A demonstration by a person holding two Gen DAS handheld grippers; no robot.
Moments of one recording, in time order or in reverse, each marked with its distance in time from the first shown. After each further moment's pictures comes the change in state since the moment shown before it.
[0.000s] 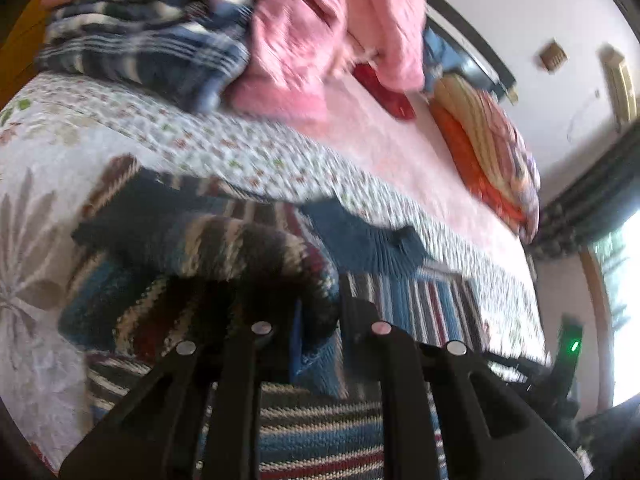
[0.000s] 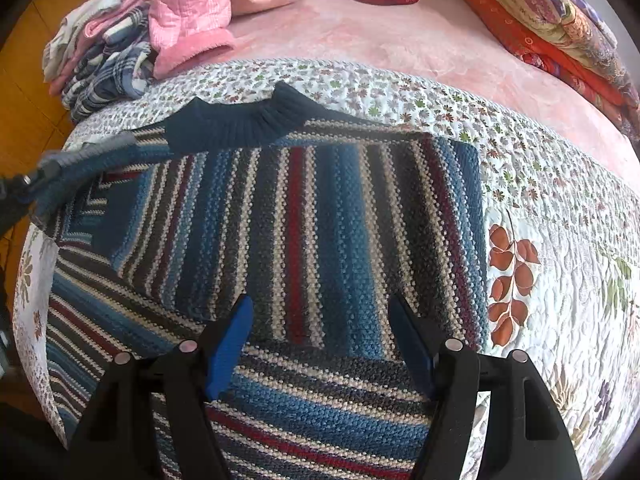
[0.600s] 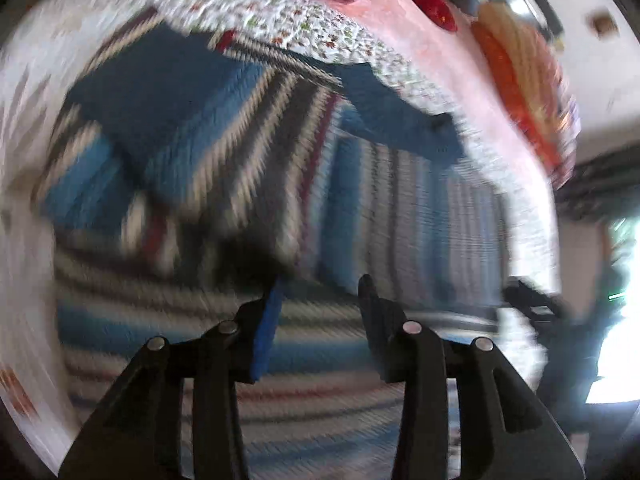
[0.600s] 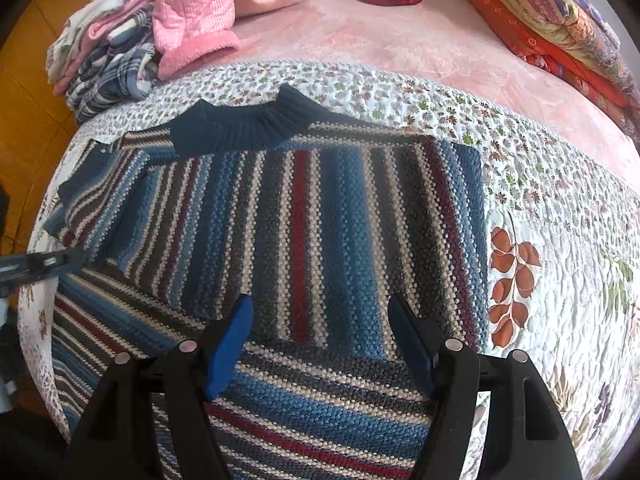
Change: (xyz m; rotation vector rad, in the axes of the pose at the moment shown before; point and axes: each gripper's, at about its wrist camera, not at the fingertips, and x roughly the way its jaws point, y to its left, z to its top) left arm 0.008 0.007 -0.044 -0.229 0.361 0.006; right arm -0.005 -0.001 0.002 0.003 0.004 0.024
